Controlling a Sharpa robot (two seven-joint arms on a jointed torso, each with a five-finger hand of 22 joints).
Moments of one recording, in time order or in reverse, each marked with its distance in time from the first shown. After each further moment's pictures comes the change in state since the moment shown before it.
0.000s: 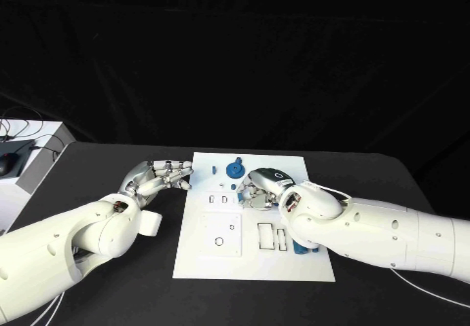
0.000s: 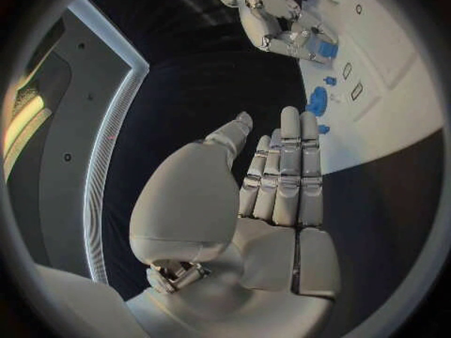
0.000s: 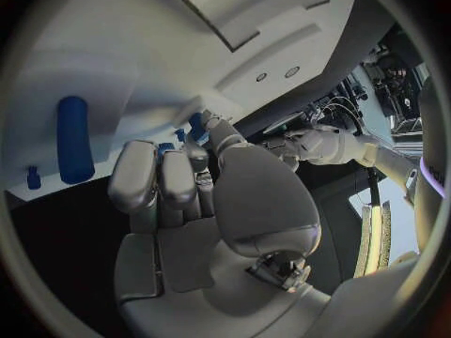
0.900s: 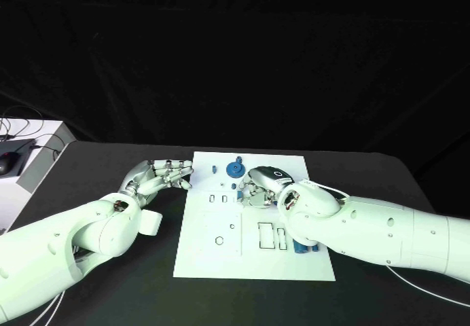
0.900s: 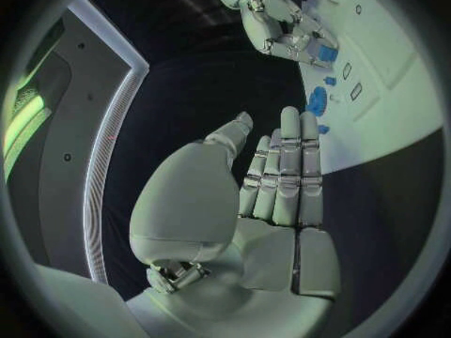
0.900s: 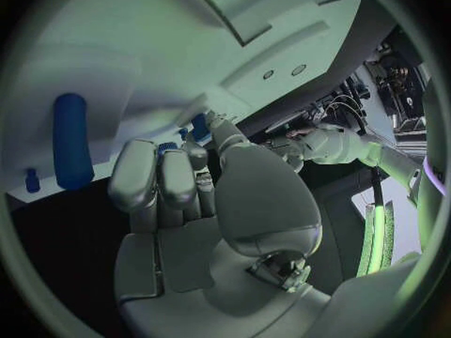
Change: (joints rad) left arm -0.001 -0.001 0.000 0.000 0.000 0.001 -0.001; left_hand 0.000 0.000 0.000 0.000 0.000 -0.004 -0.004 0.000 0.000 0.000 0.000 0.000 0.000 0.000 0.000 0.000 0.000 0.000 0.000 0.000 0.000 -0.005; right arm -0.001 0.019 0.001 -0.029 0.011 -0.005 -0.001; right_hand -0.011 -0.034 -0.030 0.055 -0.012 -0.006 0.017 -0.003 0.000 -0.004 0.004 -0.020 -0.015 0.000 0.000 0.000 -0.003 0.000 0.000 0.000 -0.008 0.000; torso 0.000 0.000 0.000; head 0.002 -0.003
